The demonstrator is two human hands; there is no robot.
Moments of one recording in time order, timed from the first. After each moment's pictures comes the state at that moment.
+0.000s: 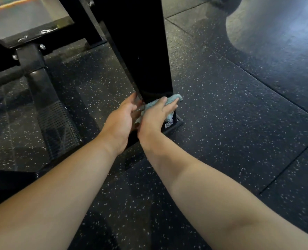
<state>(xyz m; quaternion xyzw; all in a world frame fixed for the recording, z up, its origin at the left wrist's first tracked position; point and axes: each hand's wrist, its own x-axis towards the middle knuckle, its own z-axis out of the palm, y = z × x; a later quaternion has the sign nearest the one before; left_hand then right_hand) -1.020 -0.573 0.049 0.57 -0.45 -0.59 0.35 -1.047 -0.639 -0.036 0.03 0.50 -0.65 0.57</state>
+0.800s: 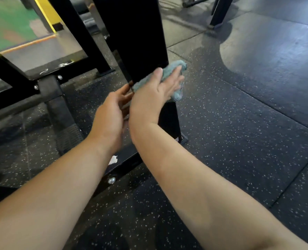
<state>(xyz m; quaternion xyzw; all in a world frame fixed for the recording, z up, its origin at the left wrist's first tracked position) -0.978 -0.589 0.088 0.50 -0.38 -0.56 0.54 -1.028 -0.627 0.086 -0.26 0.51 -0.71 0.42</state>
